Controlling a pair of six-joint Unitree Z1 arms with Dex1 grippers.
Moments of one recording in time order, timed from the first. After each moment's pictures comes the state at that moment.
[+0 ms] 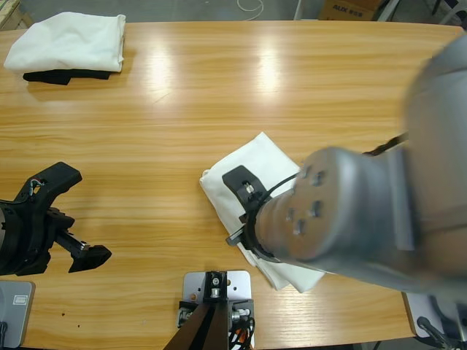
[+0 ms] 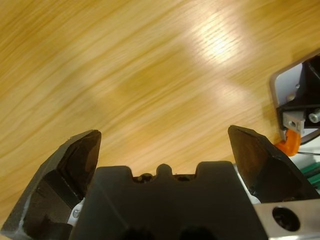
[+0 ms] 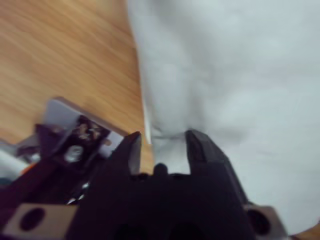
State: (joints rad) arm 0 -1.17 1.49 -0.95 0.85 0.07 -0.67; arm 1 1.27 1.83 -1.22 0.74 -0.03 0.69
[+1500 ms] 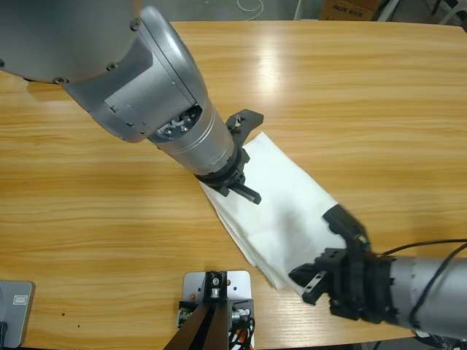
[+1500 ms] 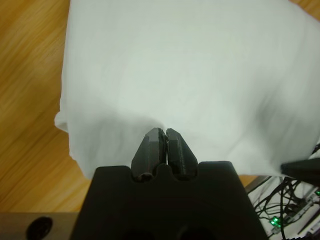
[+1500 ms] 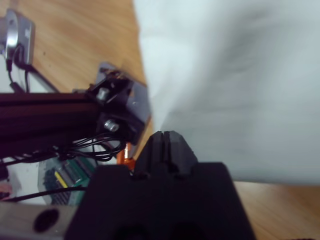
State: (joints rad) arm 0 -1.10 2.07 -1.60 0.77 -0.12 -0.49; arm 1 1.39 1.39 -0.45 -0.06 0.01 0.98
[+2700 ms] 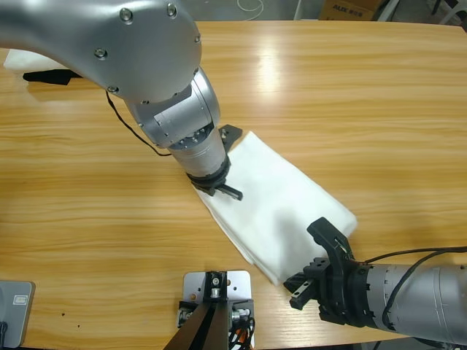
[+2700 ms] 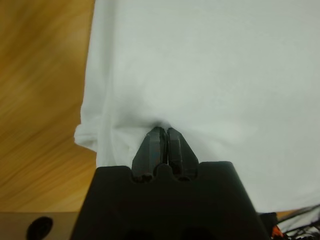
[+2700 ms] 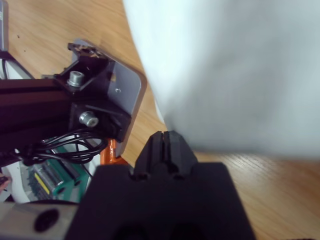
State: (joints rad) arm 0 -1.06 2.20 -1.62 0.87 -0.04 -0.55; arm 1 1.41 1.48 -0.39 -0.14 0.03 1.01
